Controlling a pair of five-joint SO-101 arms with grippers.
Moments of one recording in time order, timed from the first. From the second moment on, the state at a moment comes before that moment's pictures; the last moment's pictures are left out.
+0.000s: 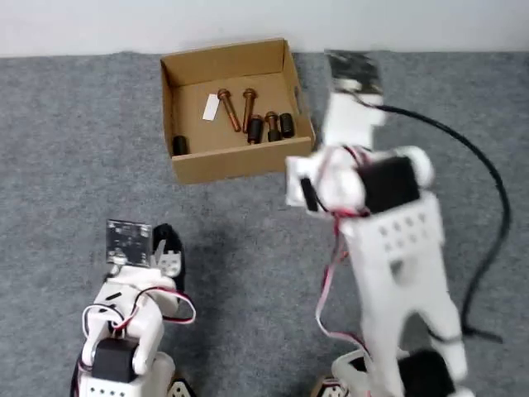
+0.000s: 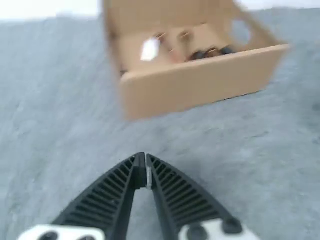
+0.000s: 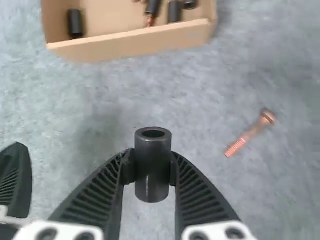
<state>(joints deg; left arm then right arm) 5.2 -103.4 88.4 56.8 9.1 -21.7 -22.2 -9.7 100.5 -19.3</state>
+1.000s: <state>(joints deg) 29.1 -42.0 40.5 60.4 12.4 3.3 -88.9 39.6 99.7 -7.9</state>
